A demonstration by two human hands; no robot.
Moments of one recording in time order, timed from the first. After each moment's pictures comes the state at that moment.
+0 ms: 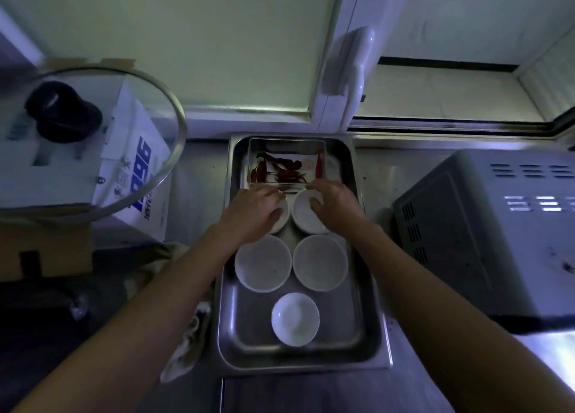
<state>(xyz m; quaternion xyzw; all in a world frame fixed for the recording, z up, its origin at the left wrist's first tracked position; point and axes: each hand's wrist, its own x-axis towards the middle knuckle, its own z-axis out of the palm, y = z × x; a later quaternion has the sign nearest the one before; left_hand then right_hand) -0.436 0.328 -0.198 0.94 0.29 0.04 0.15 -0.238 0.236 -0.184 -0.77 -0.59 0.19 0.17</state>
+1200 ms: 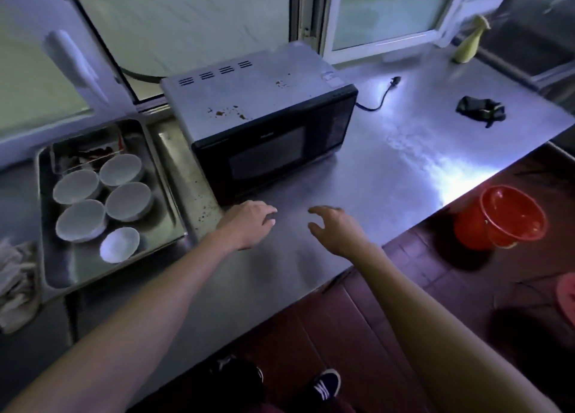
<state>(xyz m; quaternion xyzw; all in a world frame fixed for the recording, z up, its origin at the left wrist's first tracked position) -0.241 -0.160 -0.133 0.97 0.17 -0.11 0.16 -0.120 -0.353 -0.151 -0.89 -0.38 0.18 0.17</state>
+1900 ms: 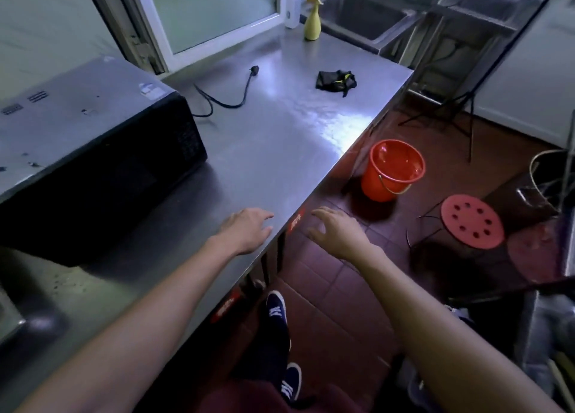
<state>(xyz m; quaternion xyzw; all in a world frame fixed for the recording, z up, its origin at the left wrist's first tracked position) -0.054 -0.377 -0.163 0.97 0.02 -0.18 0.13 -0.015 -0.608 -0.161 -0.96 -0.22 0.15 0.13</state>
